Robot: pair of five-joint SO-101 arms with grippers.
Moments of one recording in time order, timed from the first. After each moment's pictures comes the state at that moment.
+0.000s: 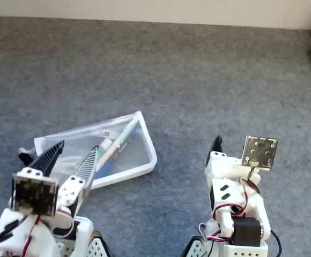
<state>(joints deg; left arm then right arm) 0.9 -100.1 44.9 82.1 -4.5 1.2 -101.7 78.7 56.0 -2.9</state>
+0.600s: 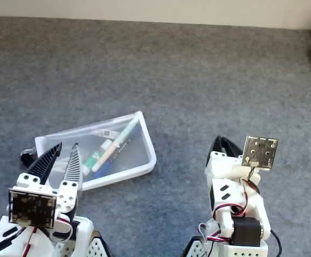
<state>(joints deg) 0.9 -103.4 44.9 82.2 -5.5 1.2 -101.7 78.7 56.0 -2.9</state>
